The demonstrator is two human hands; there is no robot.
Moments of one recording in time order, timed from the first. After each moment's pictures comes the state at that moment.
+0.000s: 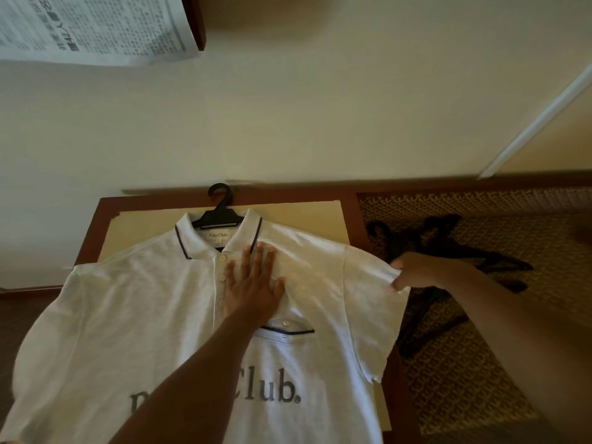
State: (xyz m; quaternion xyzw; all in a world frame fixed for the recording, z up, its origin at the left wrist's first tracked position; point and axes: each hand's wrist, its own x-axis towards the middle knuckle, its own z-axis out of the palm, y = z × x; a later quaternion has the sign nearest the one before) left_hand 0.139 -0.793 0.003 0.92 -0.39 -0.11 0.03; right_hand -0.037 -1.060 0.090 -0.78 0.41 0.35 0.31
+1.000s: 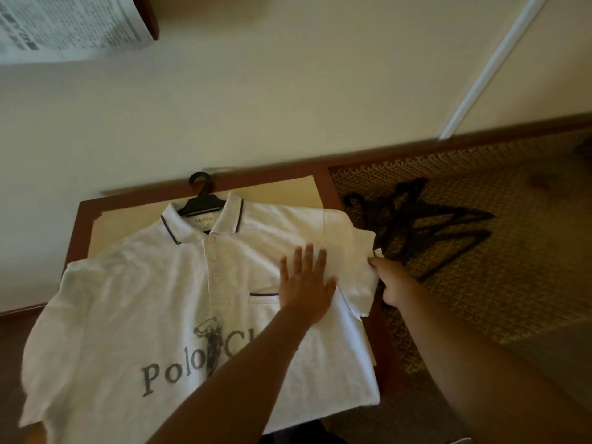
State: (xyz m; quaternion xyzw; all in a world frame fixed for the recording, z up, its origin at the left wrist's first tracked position) left_hand 0.018 -0.827 0.032 0.85 -0.49 -0.16 0.02; right_hand -0.092 -0.967 0.042 -0.35 0.67 -0.09 0.64
